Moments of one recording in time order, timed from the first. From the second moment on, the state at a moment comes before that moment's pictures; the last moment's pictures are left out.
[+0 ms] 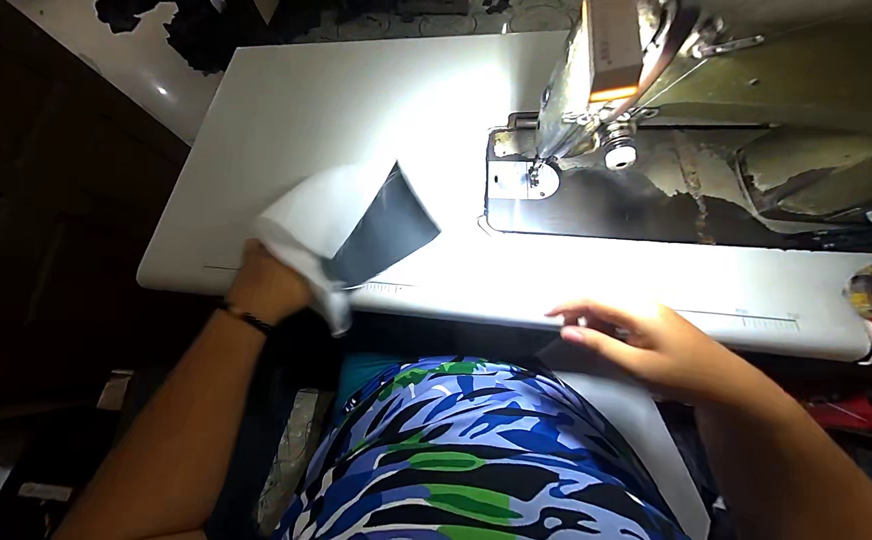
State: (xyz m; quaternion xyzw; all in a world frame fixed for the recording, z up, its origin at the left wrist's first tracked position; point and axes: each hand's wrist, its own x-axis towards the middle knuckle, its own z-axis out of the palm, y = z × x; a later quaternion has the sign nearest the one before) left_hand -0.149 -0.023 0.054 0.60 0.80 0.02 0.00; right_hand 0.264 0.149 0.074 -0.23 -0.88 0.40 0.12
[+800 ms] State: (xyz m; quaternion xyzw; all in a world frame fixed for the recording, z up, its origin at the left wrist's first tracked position) left_hand -0.190 -0.222 -0.081 0.18 0.98 0.00 0.11; right_hand 0.159 0.162 0.013 -0.23 -0.95 0.14 0.16
